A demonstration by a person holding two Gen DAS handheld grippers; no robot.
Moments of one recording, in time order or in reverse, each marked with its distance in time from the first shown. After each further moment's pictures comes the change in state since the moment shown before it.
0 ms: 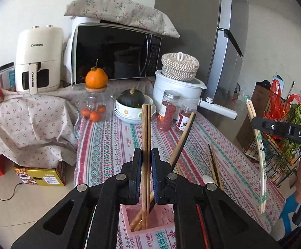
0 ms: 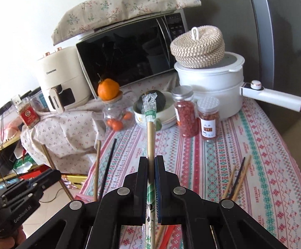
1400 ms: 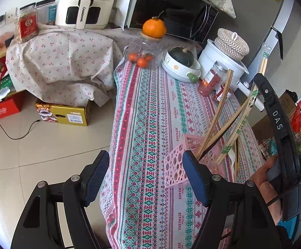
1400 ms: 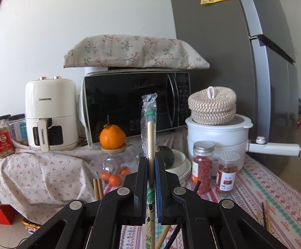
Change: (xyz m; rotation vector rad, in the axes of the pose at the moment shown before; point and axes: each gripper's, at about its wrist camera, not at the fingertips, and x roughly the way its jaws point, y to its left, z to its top) left arm -0.018 0.089 -0.026 -0.274 0.326 0.119; right arm 0.071 0.136 -0.036 -0.117 -0.406 -0.255
